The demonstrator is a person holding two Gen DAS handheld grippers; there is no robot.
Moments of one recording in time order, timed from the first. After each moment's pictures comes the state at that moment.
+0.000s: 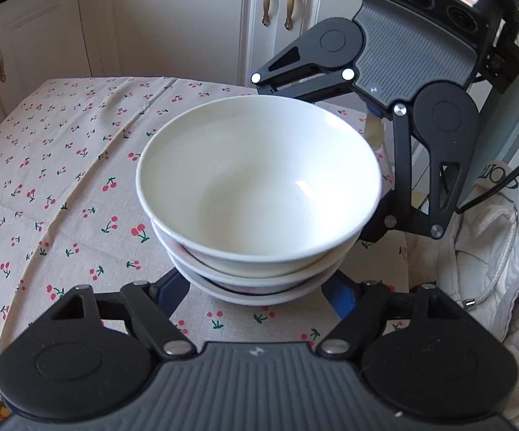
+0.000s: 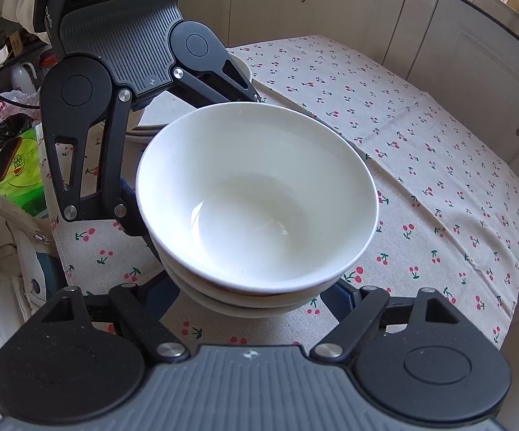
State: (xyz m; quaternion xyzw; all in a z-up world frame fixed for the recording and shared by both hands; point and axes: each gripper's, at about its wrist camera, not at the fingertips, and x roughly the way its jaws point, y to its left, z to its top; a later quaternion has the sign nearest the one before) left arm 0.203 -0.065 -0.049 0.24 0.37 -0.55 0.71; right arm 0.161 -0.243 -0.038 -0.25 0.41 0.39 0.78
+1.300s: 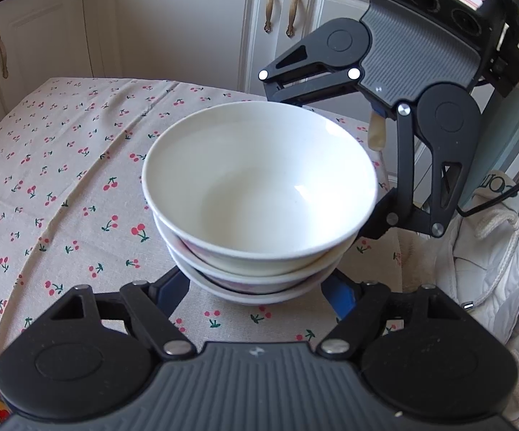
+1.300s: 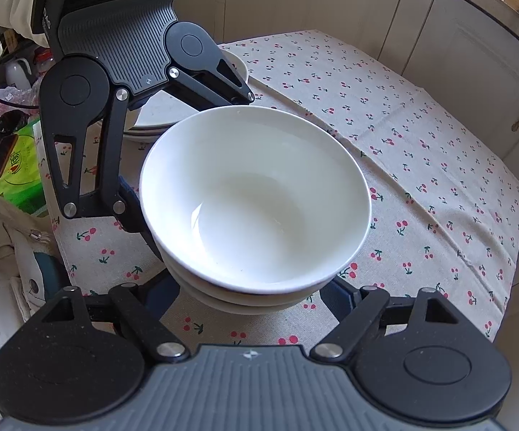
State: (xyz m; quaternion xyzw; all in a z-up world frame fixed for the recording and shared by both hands) left arm 0.202 -0.061 -0.046 0.22 0.37 -0.55 0.71; right arm 0.159 -0.242 -0.033 -0.26 0.42 0.38 0.78
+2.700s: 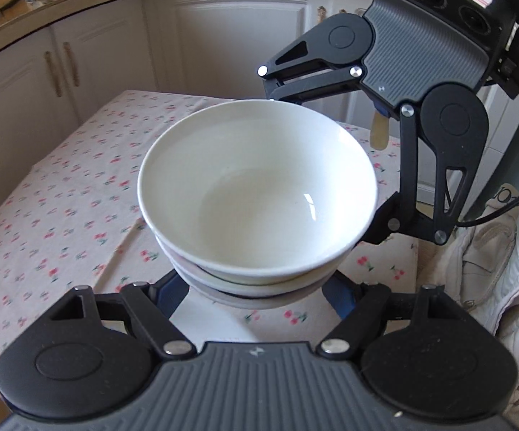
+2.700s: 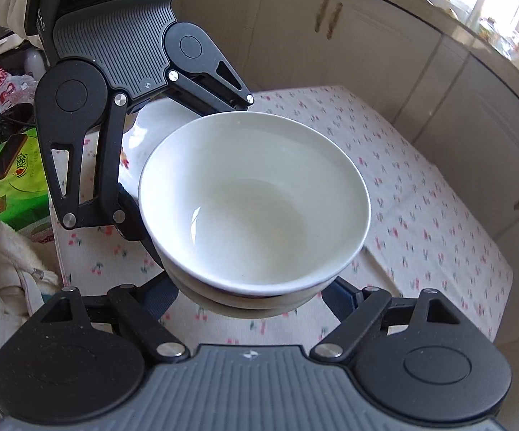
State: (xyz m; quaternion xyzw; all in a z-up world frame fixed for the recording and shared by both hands) left arm 0.191 0.007 0.003 0.23 0.35 -0.47 0.78; right arm 0.169 -0.175 0.012 -0.32 0.35 0.43 0.77
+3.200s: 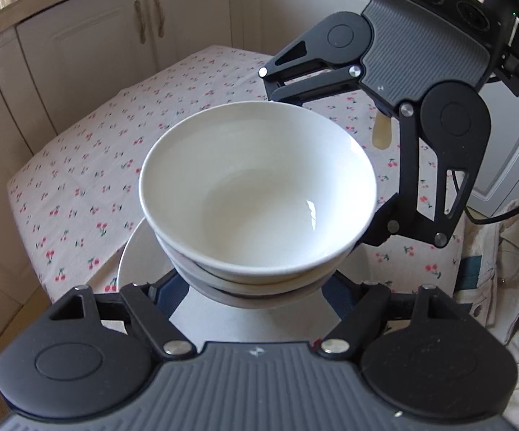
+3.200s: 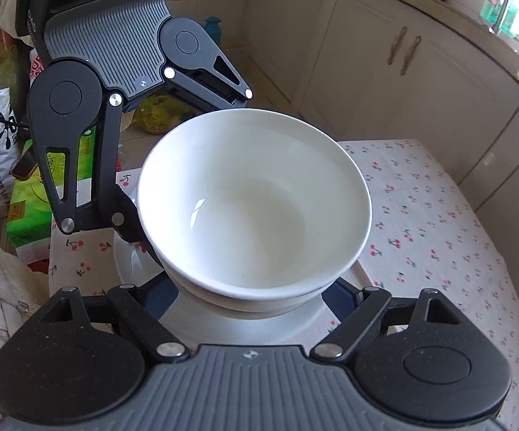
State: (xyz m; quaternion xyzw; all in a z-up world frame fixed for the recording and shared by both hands) left arm 0.197 0.093 -0.016 0.19 0.39 -0.38 0.82; right arm 0.219 -0.074 -0.016 -0.33 0.34 0.51 0.72
